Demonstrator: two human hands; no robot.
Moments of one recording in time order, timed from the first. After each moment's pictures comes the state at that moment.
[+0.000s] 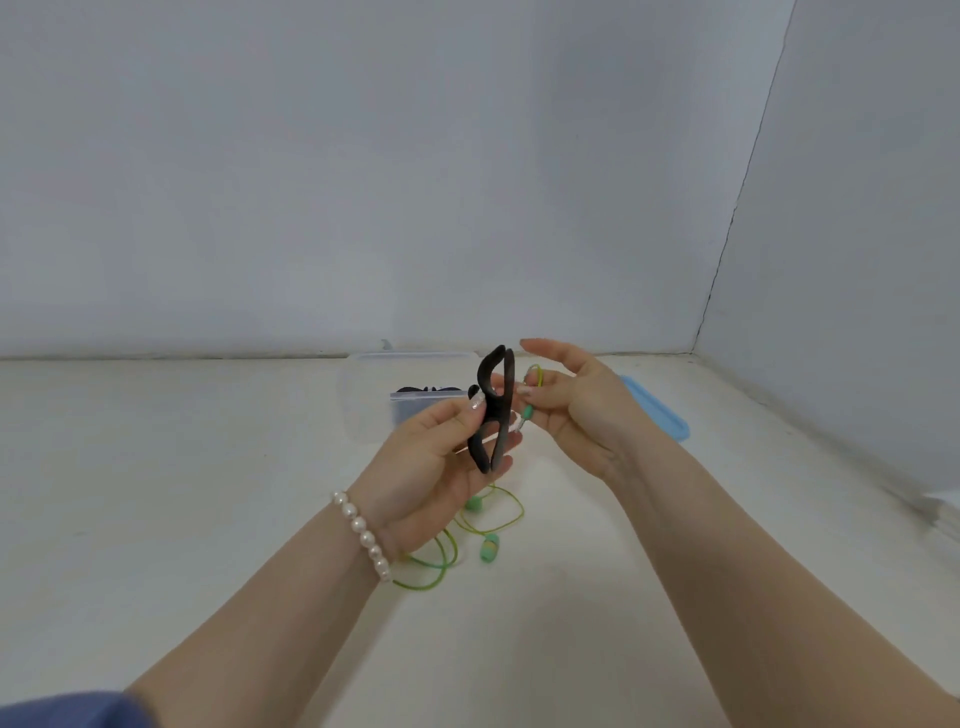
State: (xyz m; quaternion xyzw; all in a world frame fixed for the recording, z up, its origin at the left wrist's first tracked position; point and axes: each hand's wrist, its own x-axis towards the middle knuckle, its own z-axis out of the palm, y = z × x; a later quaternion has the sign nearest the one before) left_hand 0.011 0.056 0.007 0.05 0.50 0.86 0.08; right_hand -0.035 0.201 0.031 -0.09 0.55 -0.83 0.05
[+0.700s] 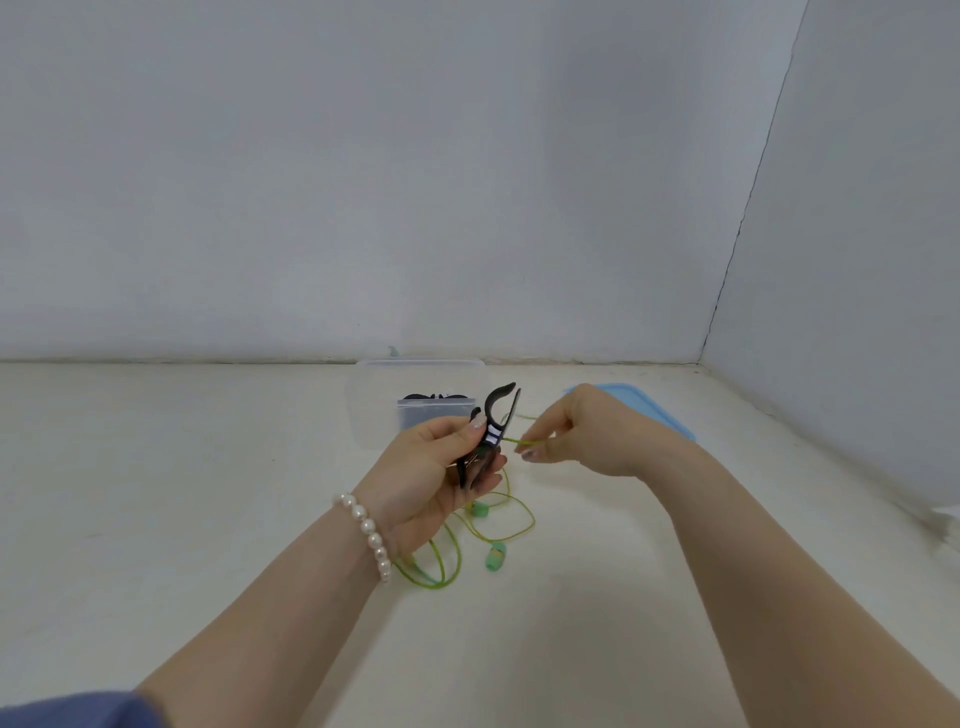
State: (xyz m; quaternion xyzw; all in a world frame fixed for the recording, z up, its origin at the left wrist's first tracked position) left_hand 0.008 0.047 0.006 0.00 0.54 0.84 0.06; right_hand -0.036 0.218 0.037 -0.17 0.93 -0.31 0.05
